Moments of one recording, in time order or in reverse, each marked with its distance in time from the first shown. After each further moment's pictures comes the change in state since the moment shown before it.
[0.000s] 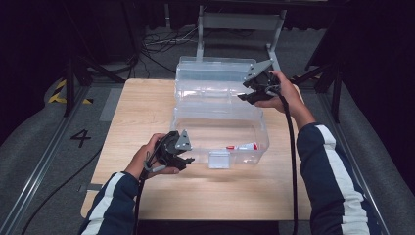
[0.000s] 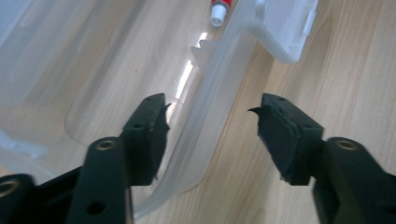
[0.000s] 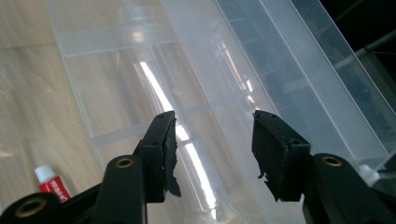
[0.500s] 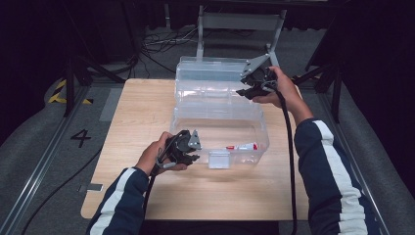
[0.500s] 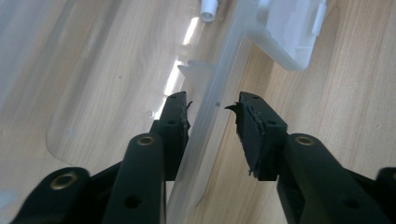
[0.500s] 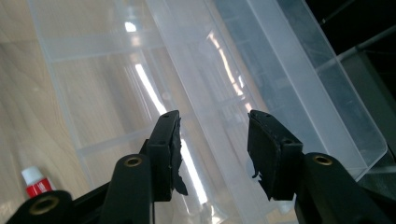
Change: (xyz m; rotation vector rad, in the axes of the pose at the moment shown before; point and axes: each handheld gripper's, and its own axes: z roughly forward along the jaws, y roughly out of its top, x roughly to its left) left arm 0.001 0.017 0.024 0.073 -0.043 0.056; right arm -0.005 0.015 0.002 0.049 -0.024 -0.035
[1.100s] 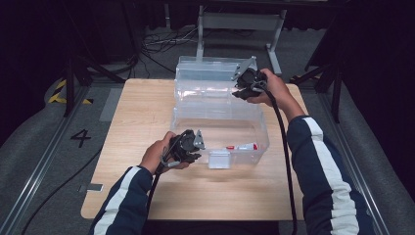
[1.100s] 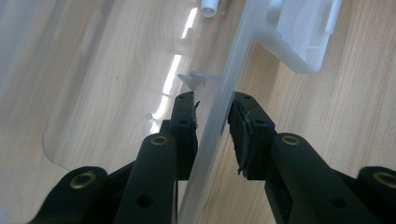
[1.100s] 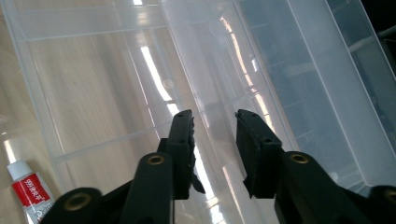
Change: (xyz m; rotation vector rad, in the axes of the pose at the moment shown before) left arm 0.002 0.006 0.007 0.034 -0.002 -0.005; right arm 0.002 0.007 0.028 0.065 0.027 -0.039
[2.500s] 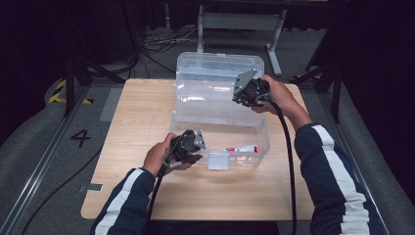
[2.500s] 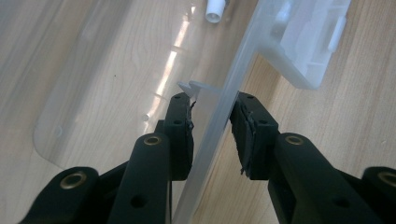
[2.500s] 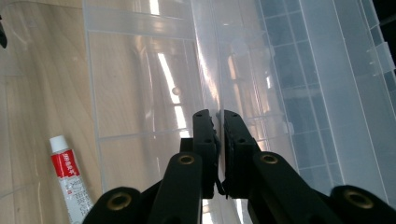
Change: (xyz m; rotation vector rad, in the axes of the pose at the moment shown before) left arm -0.002 0.001 0.002 -0.009 -0.009 -0.038; right arm 0.039 0.001 -0.033 -0.035 0.004 -0.162
